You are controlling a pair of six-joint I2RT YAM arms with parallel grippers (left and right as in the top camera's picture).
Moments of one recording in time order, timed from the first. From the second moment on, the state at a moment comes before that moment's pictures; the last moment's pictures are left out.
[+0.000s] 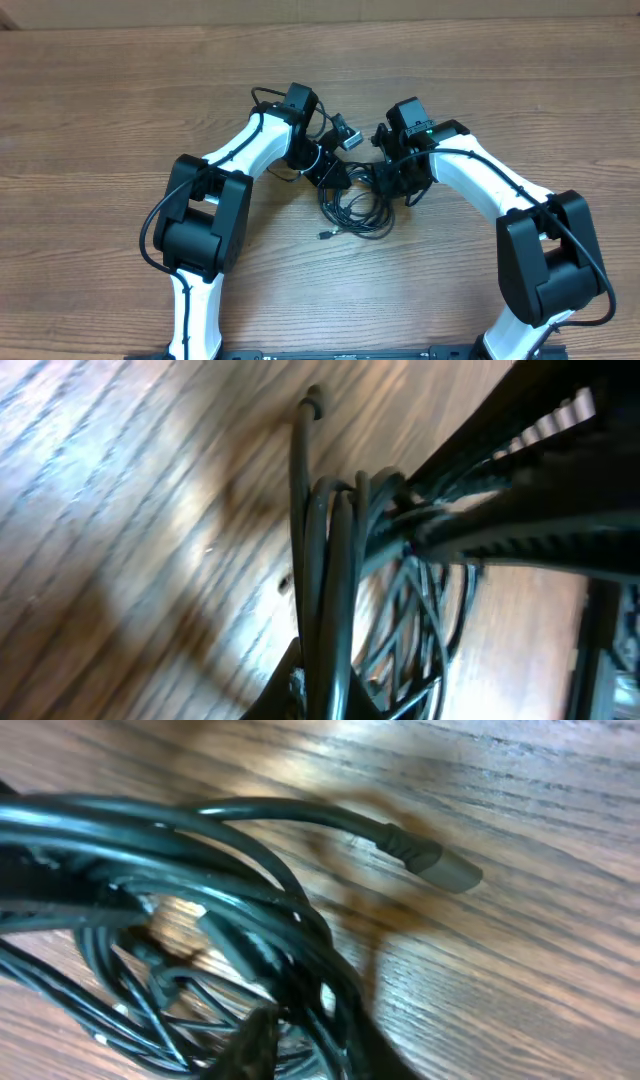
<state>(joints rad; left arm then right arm) -0.39 2.18 1.52 -0.81 0.76 0.42 0.36 1.87 1.24 -0.79 -0.26 0.10</state>
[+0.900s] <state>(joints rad) -0.28 2.18 1.51 -0.75 0.68 -0.02 0.36 1.87 1.24 -0.93 -0.29 0.15</state>
